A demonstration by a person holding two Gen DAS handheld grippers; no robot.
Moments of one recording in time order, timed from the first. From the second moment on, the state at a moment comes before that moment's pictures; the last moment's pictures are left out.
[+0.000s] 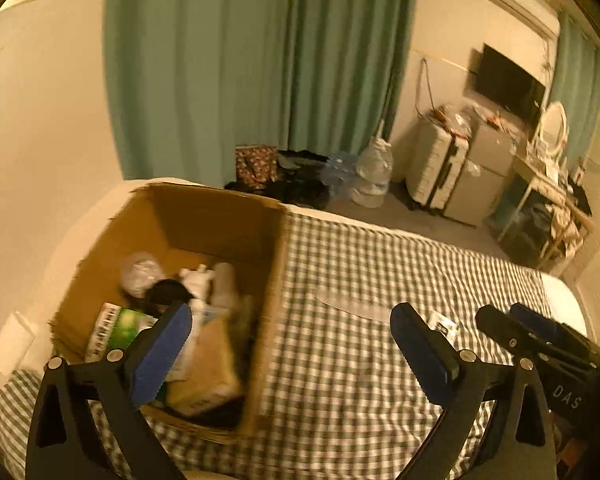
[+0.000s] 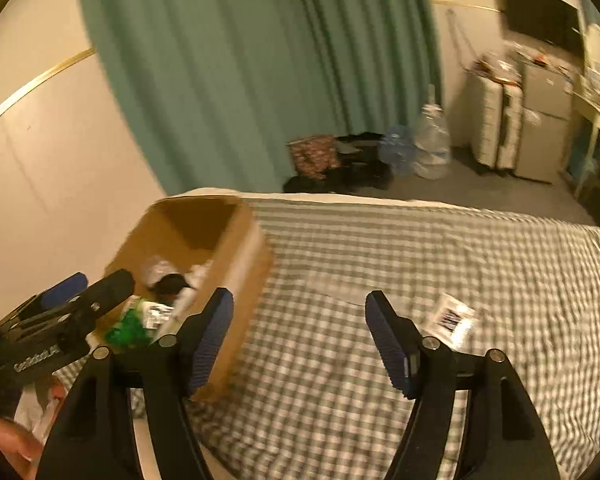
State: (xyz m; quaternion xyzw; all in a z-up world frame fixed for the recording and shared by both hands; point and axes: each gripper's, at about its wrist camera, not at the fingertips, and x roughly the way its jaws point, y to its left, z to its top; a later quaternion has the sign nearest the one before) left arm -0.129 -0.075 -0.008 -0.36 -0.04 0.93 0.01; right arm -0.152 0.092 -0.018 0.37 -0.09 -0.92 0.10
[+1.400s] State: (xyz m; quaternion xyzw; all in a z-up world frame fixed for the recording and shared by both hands) left arm -0.248 0.037 -0.182 -0.49 0.01 0.87 0.00; right arm -0.228 0.216 -0.191 0.45 -0.10 -0.89 0.00
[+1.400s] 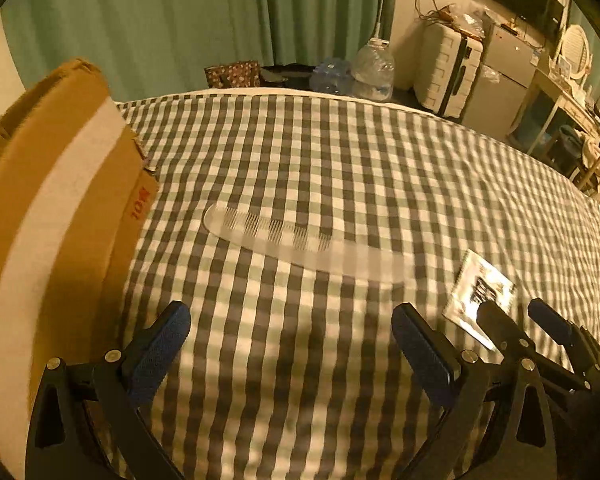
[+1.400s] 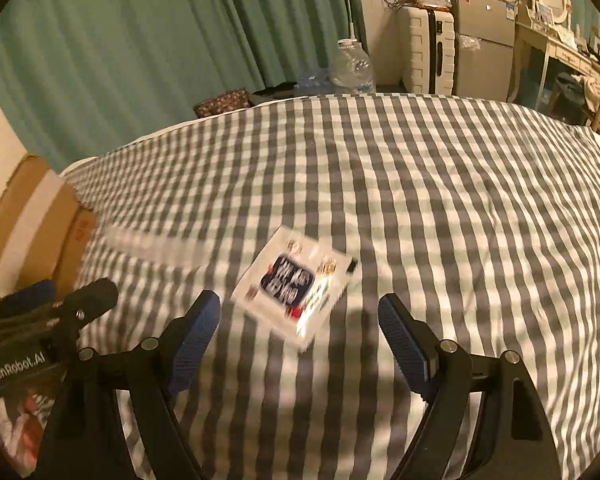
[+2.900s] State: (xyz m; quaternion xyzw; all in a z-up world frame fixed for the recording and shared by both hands) left arm -0.222 0.047 -0.176 -0.53 -0.01 0.84 0.13; right arm -0.206 0.231 -0.169 0.42 -0.13 -0.90 -0.01
